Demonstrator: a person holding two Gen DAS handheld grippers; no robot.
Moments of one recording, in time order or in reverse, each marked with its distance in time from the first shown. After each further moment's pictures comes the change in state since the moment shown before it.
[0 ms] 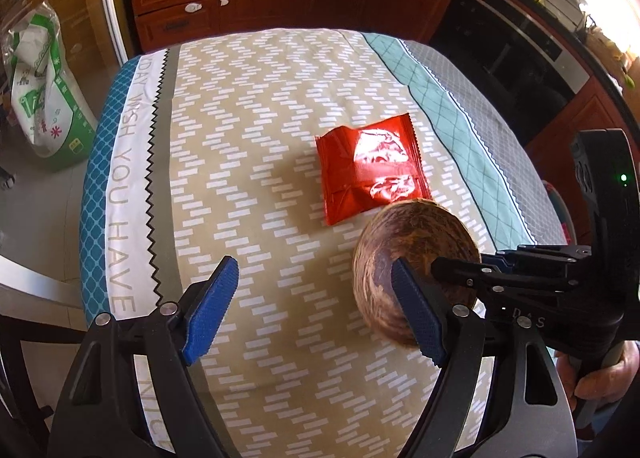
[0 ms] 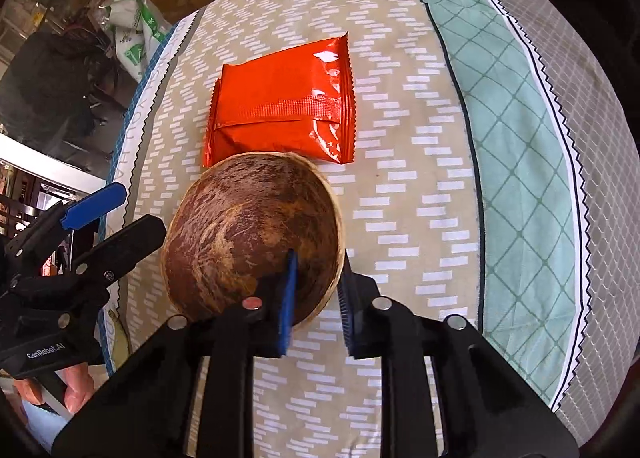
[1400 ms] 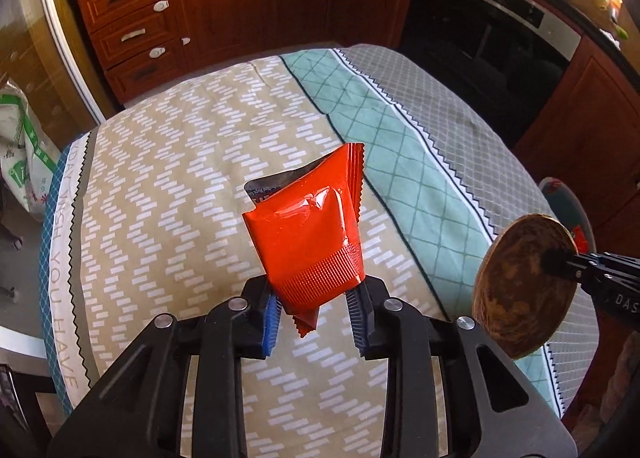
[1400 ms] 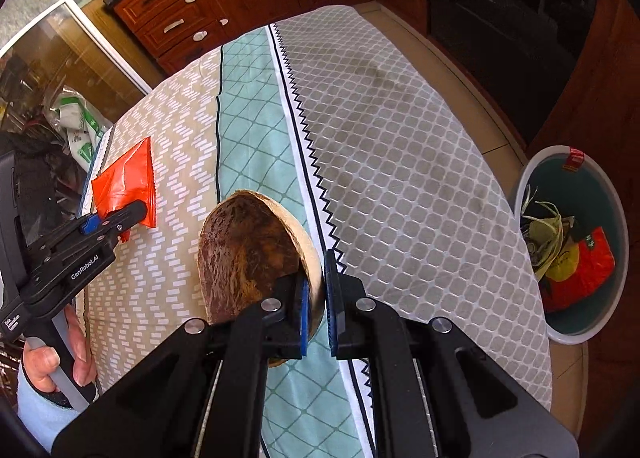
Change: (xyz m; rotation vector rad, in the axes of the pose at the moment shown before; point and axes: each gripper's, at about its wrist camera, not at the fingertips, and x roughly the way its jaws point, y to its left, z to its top) left arm 0.047 -0.121 0.049 0.148 -0.059 0.074; right arm -0.094 -0.156 -0.035 0.258 -0.224 -0.096
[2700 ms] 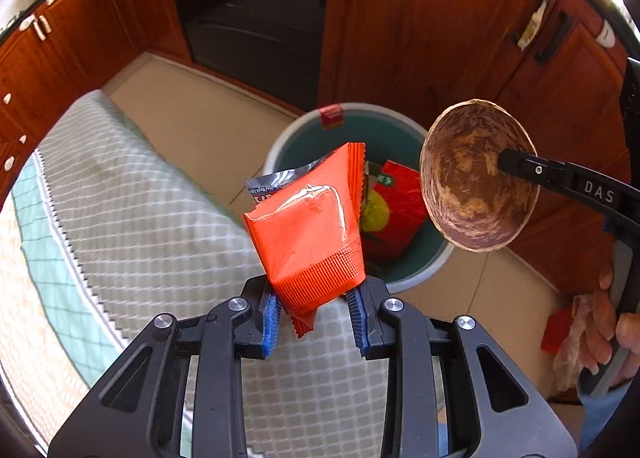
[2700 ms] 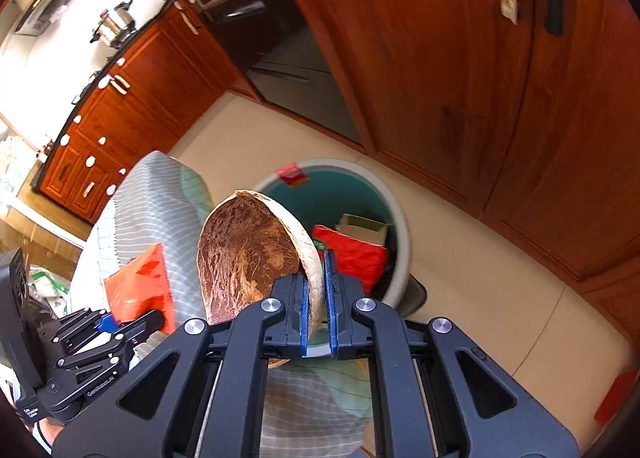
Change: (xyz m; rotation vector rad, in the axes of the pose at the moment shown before) left arm 0.035 -0.350 0.005 0.479 0.159 -0.252; right arm -0.119 -0.302 -0.066 0.490 -0.260 -0.121
